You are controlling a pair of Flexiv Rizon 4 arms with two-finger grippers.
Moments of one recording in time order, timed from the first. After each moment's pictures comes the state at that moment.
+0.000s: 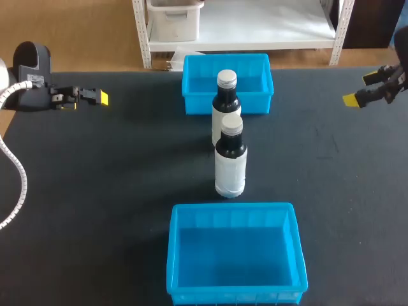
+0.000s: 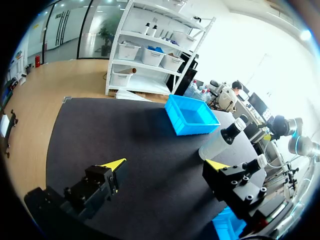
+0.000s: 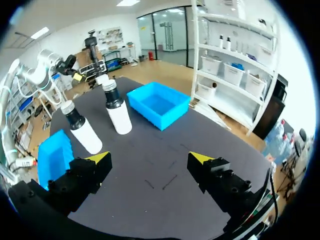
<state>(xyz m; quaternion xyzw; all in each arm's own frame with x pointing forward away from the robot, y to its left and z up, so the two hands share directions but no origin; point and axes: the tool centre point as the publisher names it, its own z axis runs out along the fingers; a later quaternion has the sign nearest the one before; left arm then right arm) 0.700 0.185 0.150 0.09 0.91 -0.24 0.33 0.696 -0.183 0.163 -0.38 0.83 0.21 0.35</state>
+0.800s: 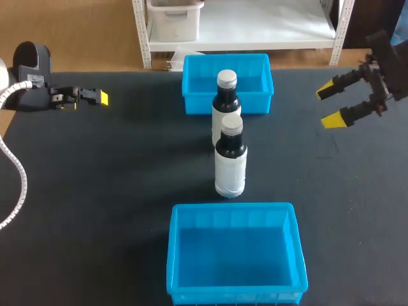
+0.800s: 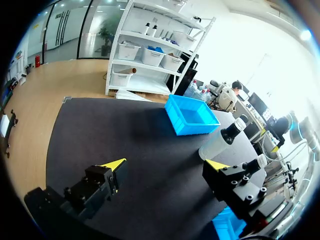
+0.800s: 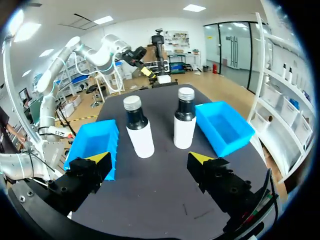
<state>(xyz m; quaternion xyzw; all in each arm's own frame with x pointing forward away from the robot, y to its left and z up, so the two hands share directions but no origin) 0.700 0.185 0.150 0.09 0.91 -0.24 0.33 0.636 -0.098 0.173 -0.56 0.69 0.35 0.30</state>
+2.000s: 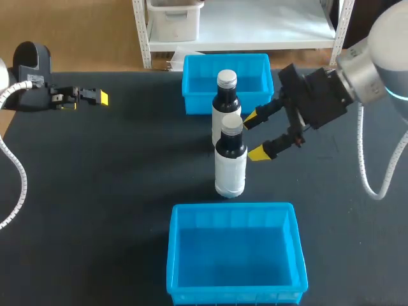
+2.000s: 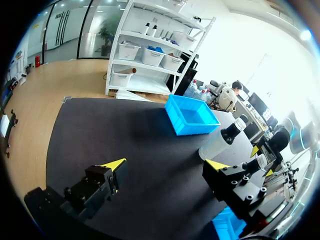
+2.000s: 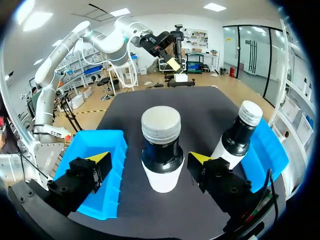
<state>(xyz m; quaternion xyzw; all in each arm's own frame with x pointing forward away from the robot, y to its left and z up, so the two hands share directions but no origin) 0.700 0.185 0.150 0.09 0.91 -0.24 0.33 0.603 0.034 0.131 -0.61 0.65 0.36 0.28</state>
